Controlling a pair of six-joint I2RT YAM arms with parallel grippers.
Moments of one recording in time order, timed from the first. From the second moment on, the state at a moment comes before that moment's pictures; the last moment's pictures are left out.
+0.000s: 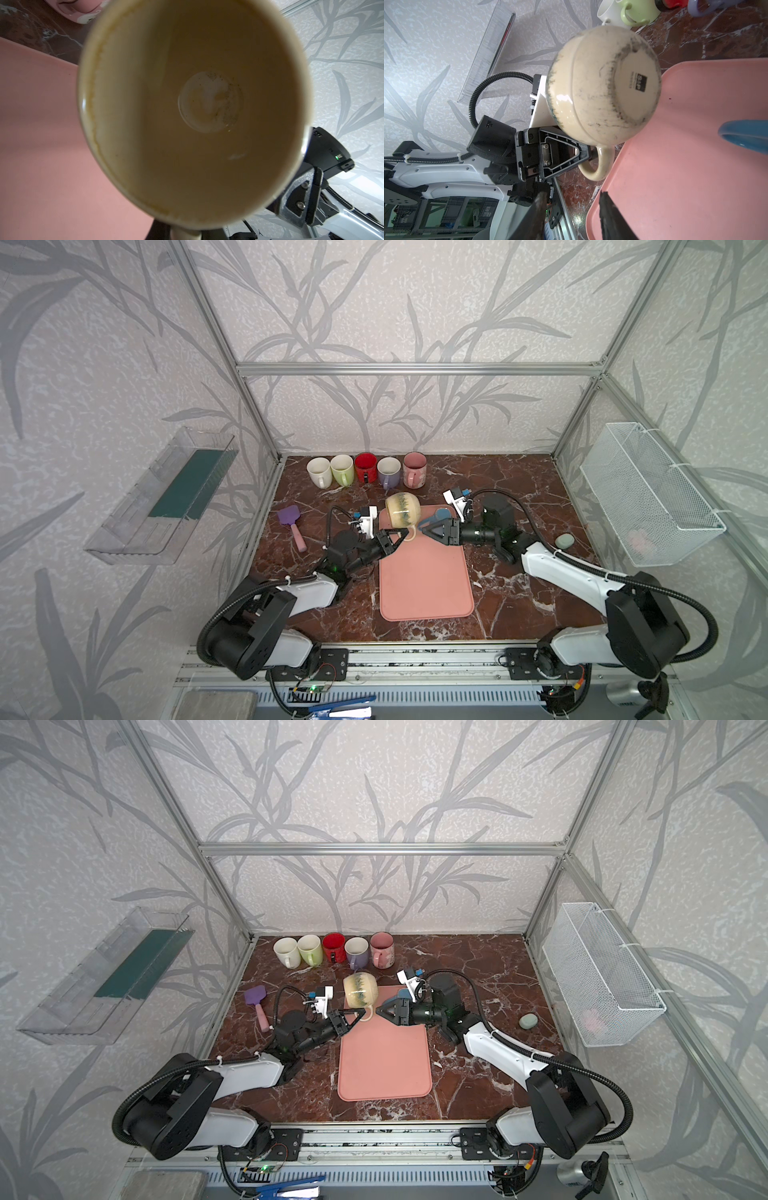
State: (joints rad) left arm -0.49 1.36 0.36 0.88 0.46 -1.06; right arm 0.53 1.38 0.77 0.24 -0.77 0.72
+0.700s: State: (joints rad) left arm -0.46 1.40 0.77 0.38 0.45 -0.90; right arm 0.47 1.18 0.68 0.09 -0.72 0.66
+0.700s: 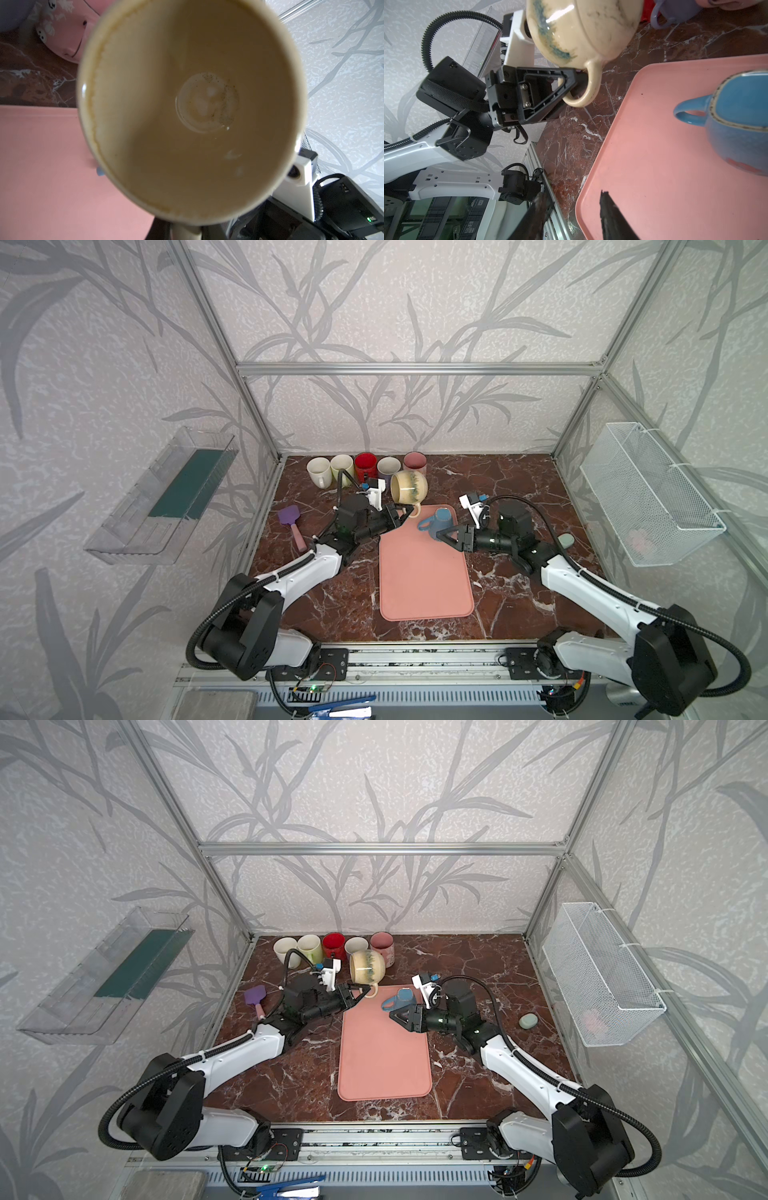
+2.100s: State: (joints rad) left arm -0.50 2.34 2.15 -0.54 0.45 -0.51; right arm 0.35 1.11 0.59 -0.04 -0.62 0.61
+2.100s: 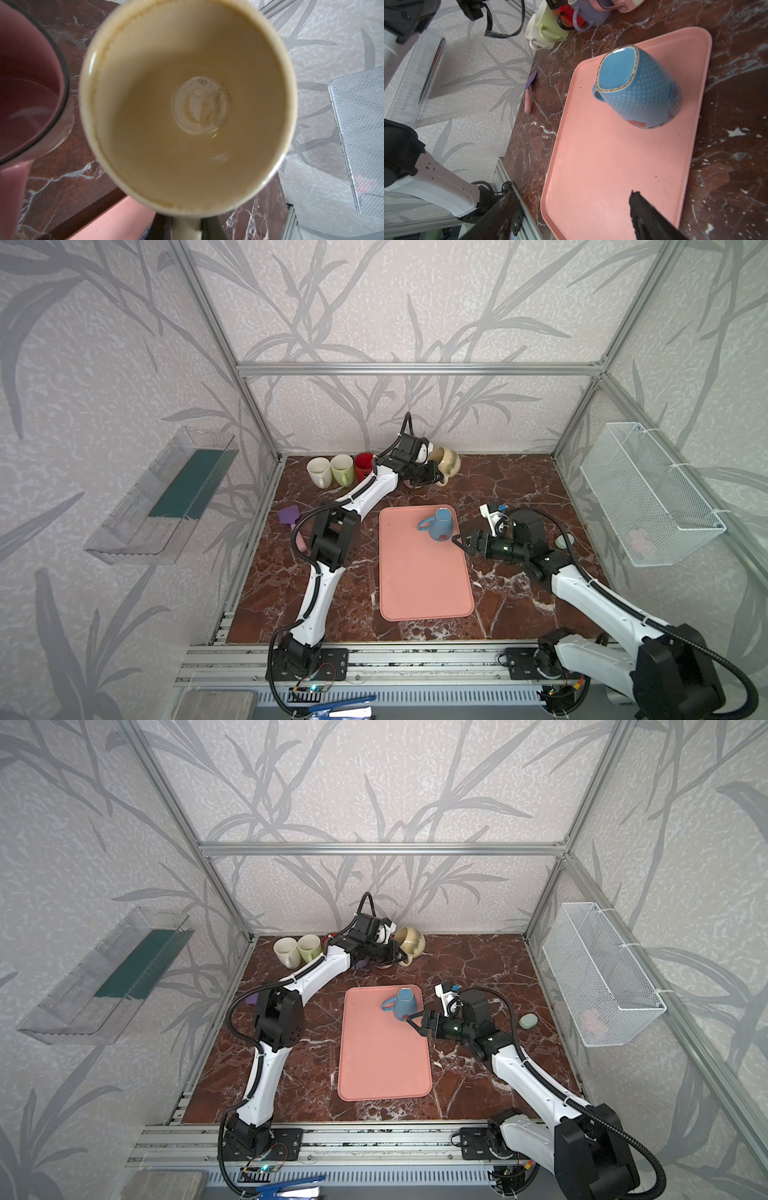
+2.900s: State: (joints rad) left arm -0.59 2.56 2.47 -0.82 0.14 -0.31; right arm 0.34 1.07 0.54 -0.01 -0.61 0.62
